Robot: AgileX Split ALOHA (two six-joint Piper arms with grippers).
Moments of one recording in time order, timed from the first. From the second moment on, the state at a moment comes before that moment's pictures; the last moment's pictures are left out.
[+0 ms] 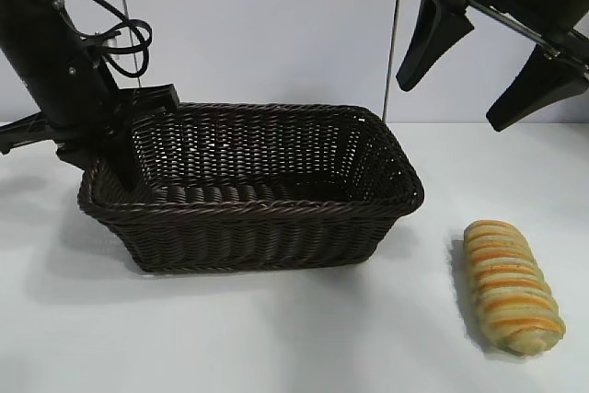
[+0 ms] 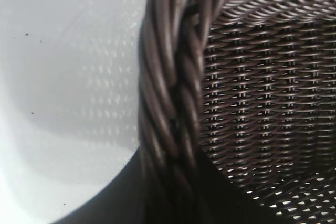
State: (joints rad) left arm -0.28 1.99 -1.37 -0.25 0.81 -0.12; right arm 0.13 1.67 -1.29 0.47 1.00 -0.18
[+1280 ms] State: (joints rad) left arm 0.12 1.85 -1.75 0.12 1.23 -0.06; right arm 0.13 1.67 -1.29 0.47 1.00 -0.18
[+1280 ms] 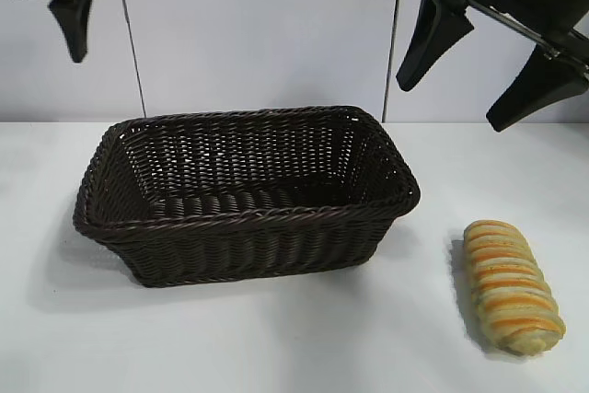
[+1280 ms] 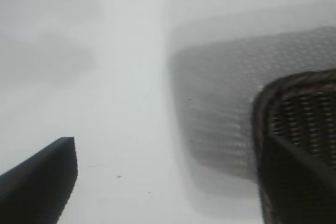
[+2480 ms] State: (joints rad) left arm 0.14 0.78 -1.62 -0.19 1.28 0.09; right arm 0.13 1.67 -1.29 0.47 1.00 -0.18
